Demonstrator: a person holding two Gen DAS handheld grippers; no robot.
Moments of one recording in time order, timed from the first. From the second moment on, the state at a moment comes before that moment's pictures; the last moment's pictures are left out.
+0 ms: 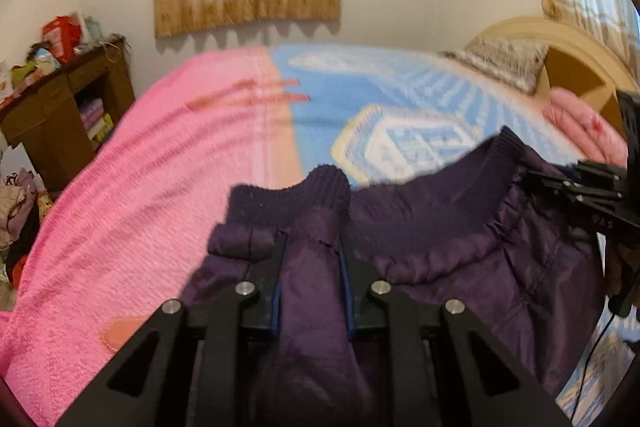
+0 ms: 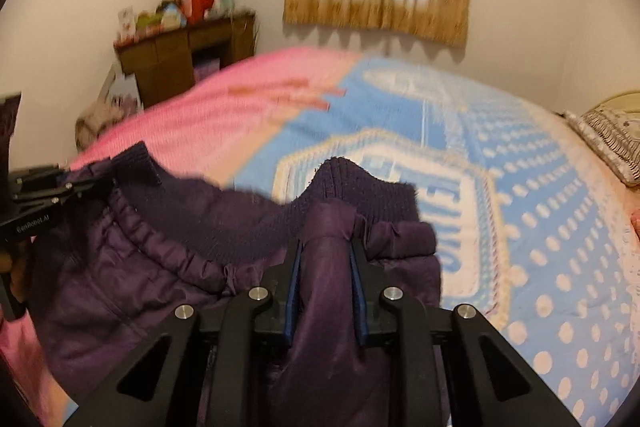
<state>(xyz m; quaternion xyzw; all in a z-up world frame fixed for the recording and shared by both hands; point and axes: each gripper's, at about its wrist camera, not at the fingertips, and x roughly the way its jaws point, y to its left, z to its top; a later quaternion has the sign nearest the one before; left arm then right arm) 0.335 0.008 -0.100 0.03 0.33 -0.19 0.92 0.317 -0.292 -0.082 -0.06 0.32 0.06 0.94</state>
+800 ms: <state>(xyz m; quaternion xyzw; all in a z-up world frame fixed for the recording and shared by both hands) 0.381 -0.002 -0.140 0.06 0.27 0.02 0.96 0.367 -0.299 -0.156 -0.06 0.36 -0.11 0.93</state>
